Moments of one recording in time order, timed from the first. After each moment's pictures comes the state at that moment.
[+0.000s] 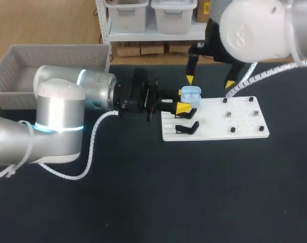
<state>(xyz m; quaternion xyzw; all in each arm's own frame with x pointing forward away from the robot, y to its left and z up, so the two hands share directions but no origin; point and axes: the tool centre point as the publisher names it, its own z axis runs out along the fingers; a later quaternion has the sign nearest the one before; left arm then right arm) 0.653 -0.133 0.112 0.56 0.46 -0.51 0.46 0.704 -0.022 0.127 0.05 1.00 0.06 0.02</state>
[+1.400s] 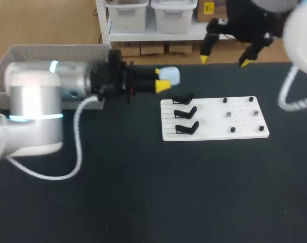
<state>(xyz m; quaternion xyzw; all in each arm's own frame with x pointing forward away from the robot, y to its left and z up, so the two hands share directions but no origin) 0.691 -0.070 0.165 0.50 0.50 -0.49 0.50 0.662 -0.041 0.226 -0.02 0.98 0.11 0.15</state>
